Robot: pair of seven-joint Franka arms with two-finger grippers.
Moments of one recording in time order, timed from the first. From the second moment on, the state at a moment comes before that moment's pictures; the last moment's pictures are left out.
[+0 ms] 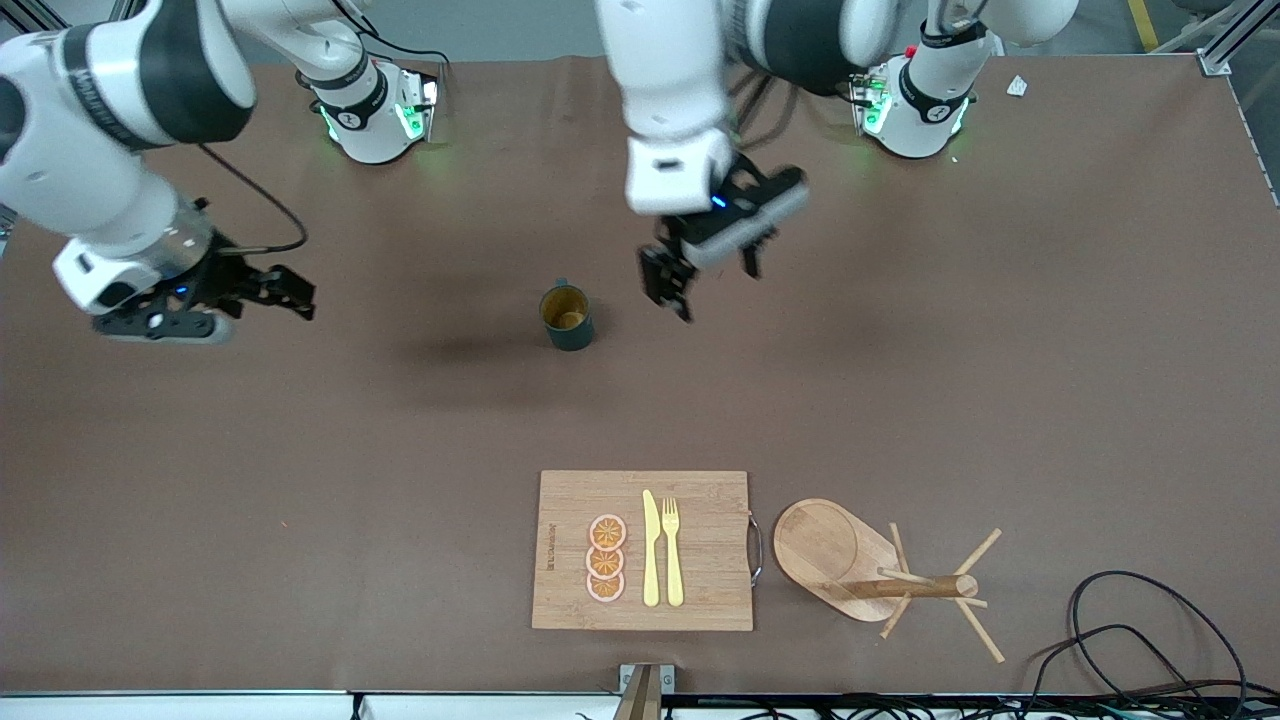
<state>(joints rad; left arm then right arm) -0.90 0.38 0.19 -1.29 0.32 1.76 -1.33 0.25 -0.07 -0.06 -1.98 0.03 1.91 0.25</state>
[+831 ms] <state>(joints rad) -0.47 0.28 0.19 -1.29 0.09 1.72 -0.54 0.58 0.02 -0.05 -2.21 0.02 2.33 0.70</state>
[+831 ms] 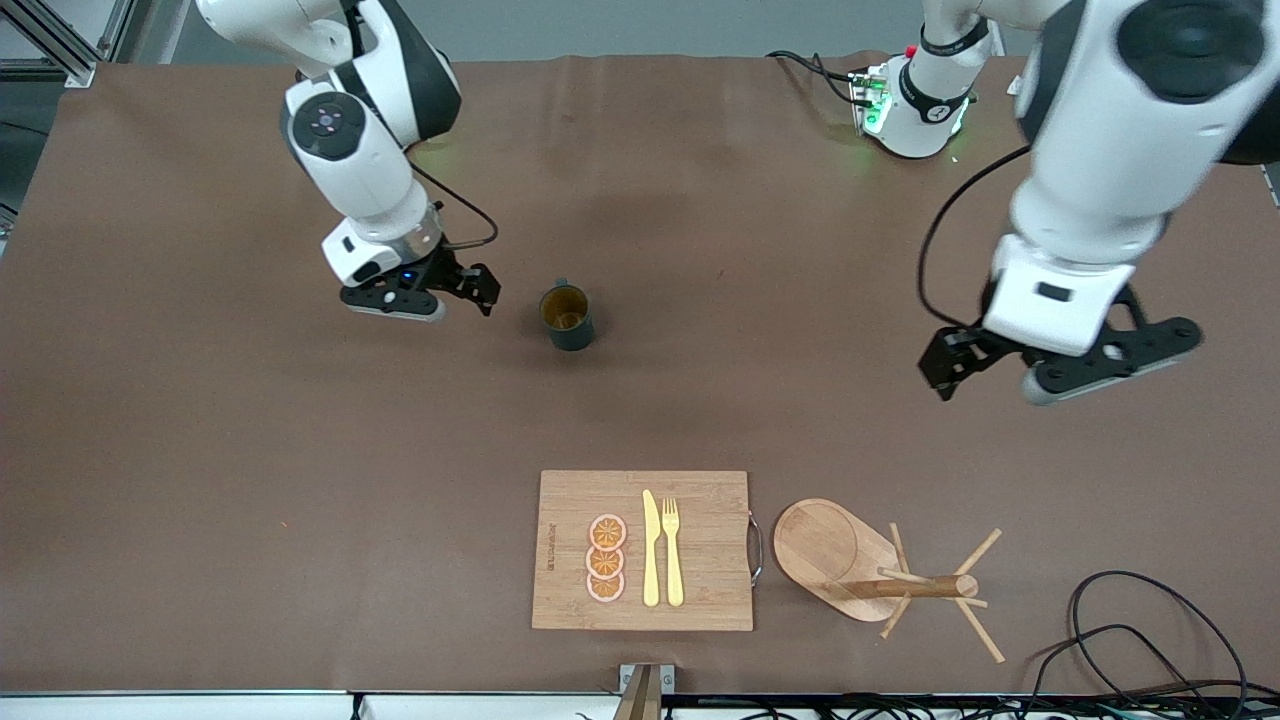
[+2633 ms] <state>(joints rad) 0.01 0.04 -0.09 -1.41 -0.01 1.46 -0.12 0.76 0.27 -0.05 -2.21 -0.04 2.49 0.94</state>
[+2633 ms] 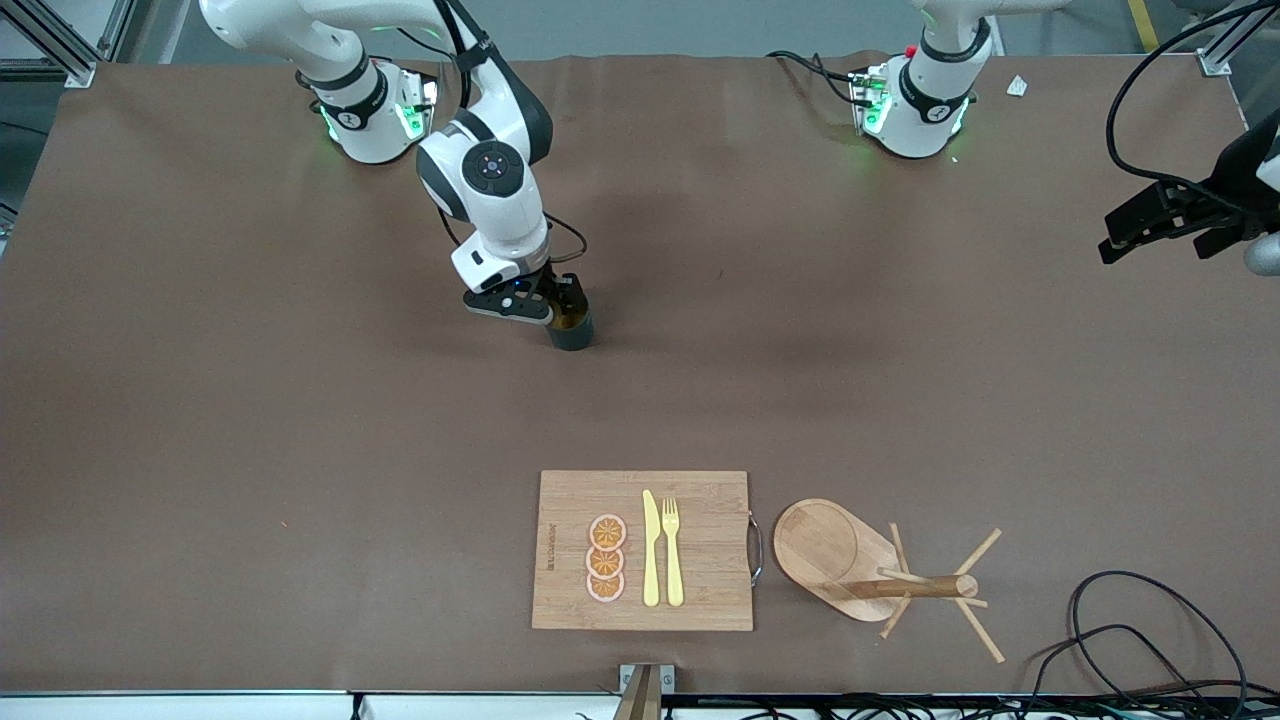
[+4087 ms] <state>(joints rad) 0.01 0.04 -0.10 -1.43 -0.01 1.50 -0.13 0.77 0.28 -0.06 -2.19 -0.04 2.50 1.06</state>
